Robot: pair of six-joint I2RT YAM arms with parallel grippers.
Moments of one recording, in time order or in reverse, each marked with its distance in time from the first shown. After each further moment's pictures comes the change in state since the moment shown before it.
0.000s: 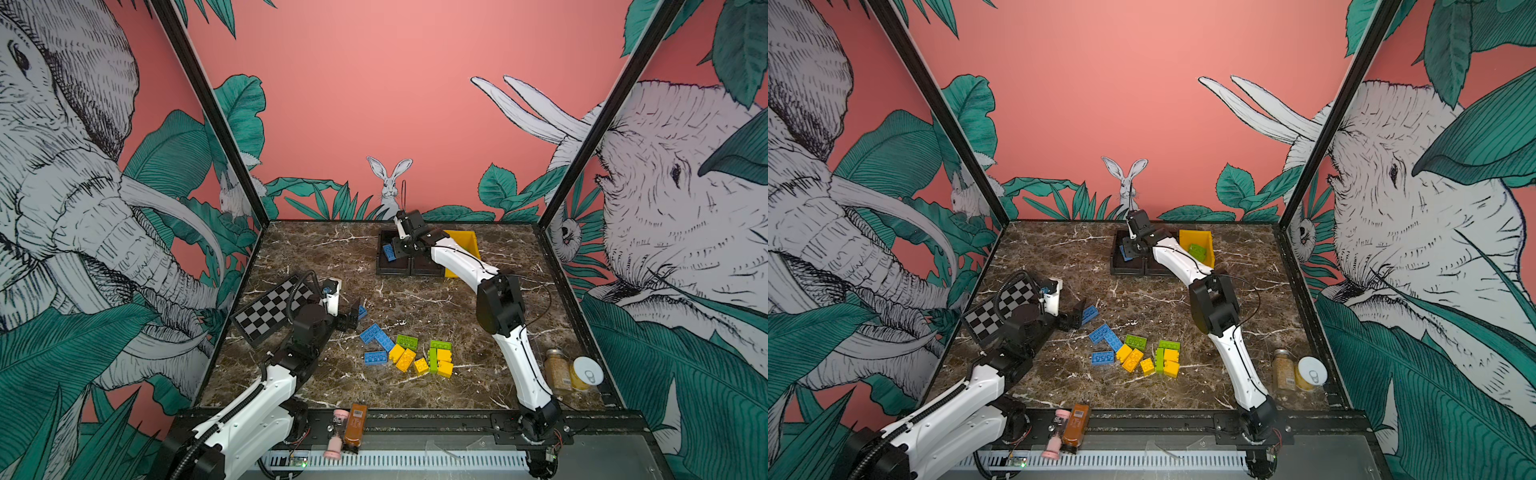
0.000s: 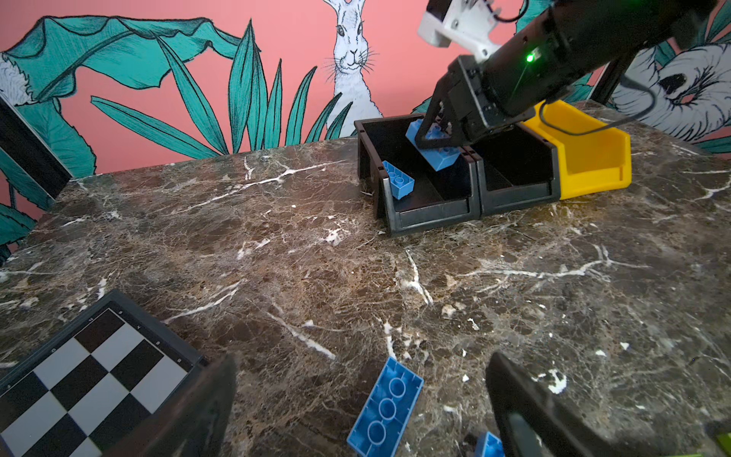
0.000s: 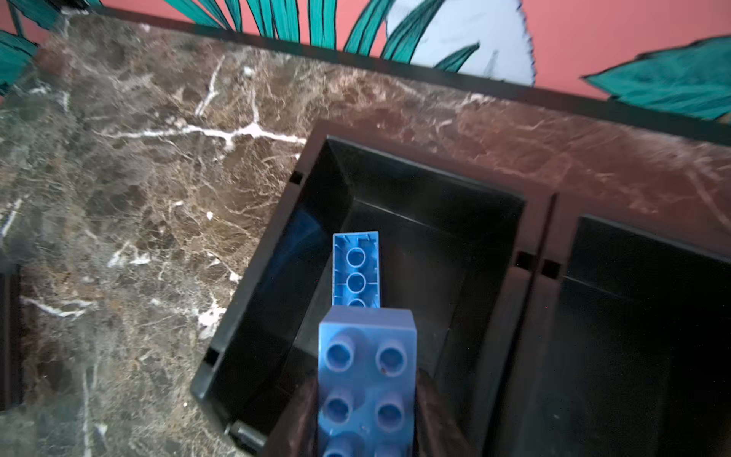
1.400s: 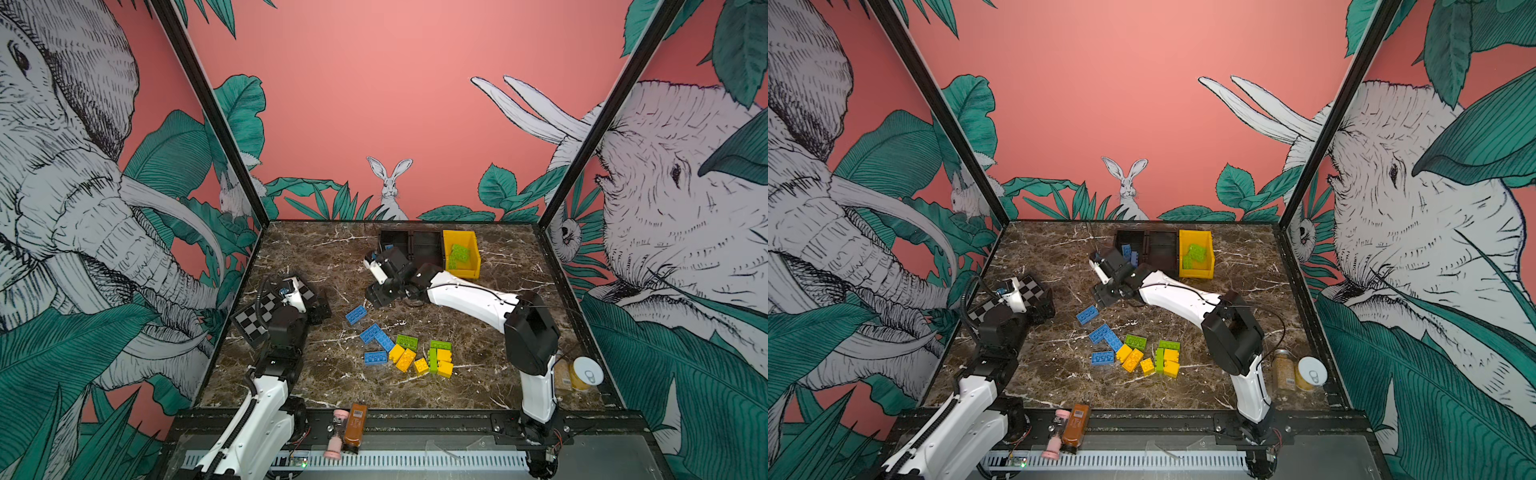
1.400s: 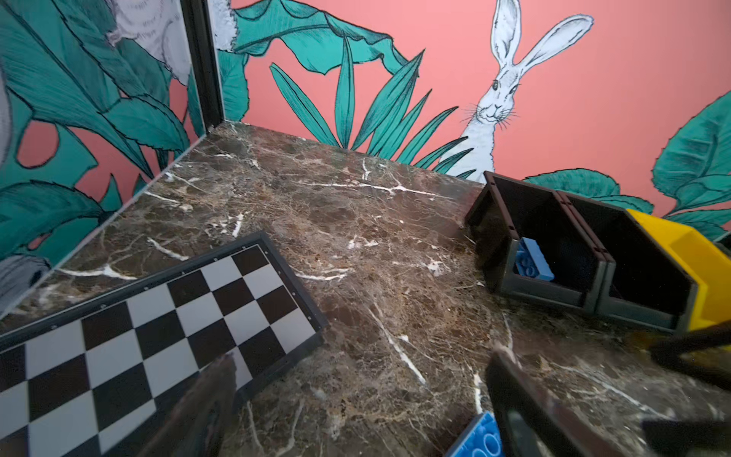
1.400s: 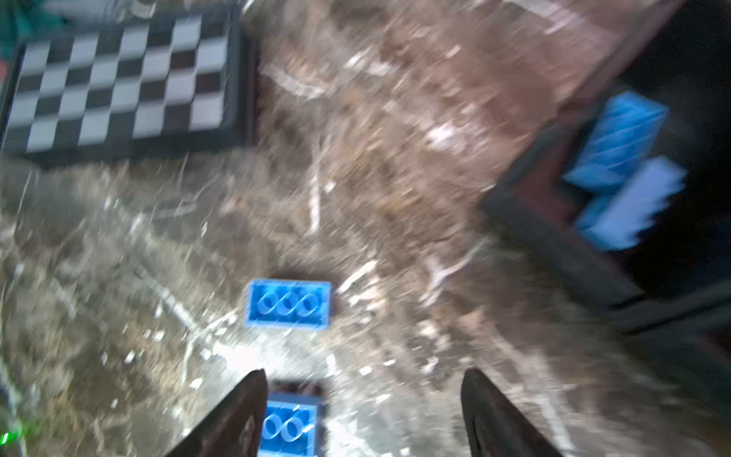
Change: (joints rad) left arm 0.294 -0.129 -0.042 -0.059 0.021 -0.243; right arm 0.322 -0.449 -0.621 0.089 -0.018 -0.065
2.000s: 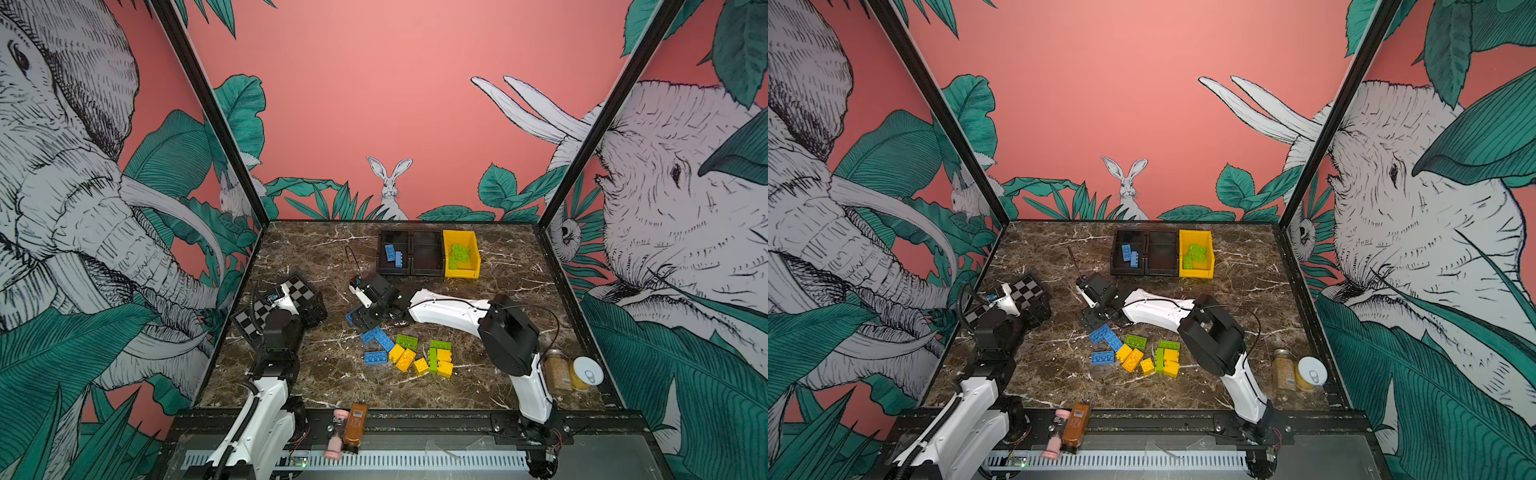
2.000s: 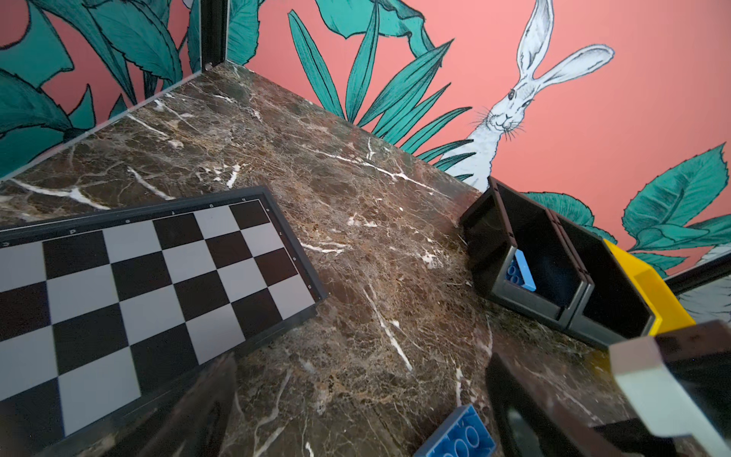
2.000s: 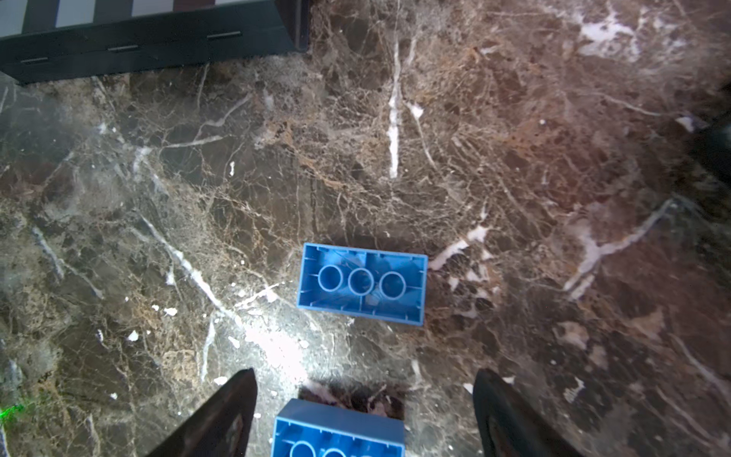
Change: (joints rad) left arm 0.124 0.015 -0.050 0.036 0.125 -0.162; right arm 0.085 0.114 -0.004 0.079 -0.008 0.039
